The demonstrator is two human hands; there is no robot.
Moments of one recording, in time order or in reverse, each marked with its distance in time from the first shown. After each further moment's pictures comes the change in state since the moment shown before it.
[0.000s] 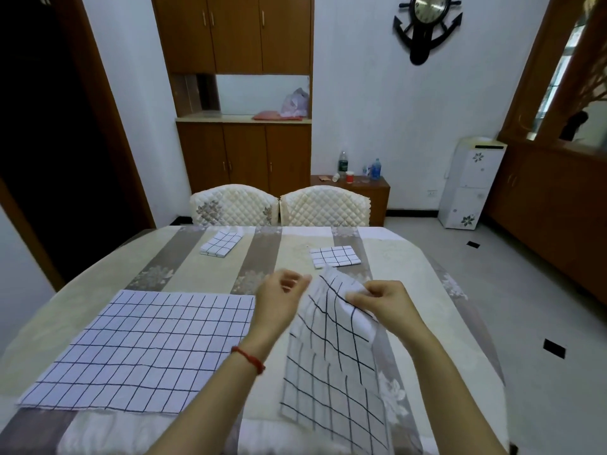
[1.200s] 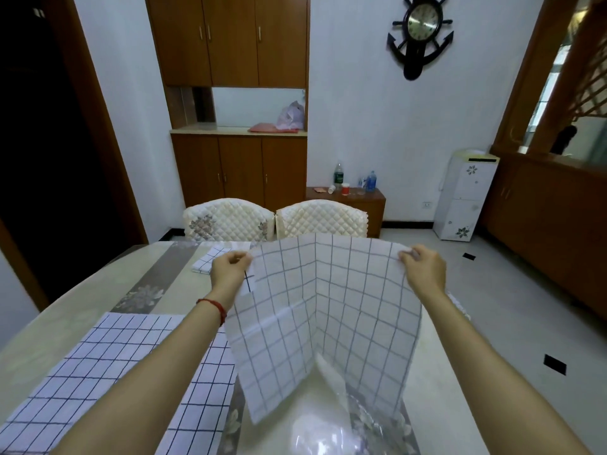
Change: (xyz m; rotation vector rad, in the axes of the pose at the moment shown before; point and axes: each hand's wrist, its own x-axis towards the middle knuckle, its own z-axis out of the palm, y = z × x) left_hand 0.138 -0.031 -0.041 -0.142 0.178 -0.141; right_hand 0.116 0.007 -0.060 -0.361 0.526 0.012
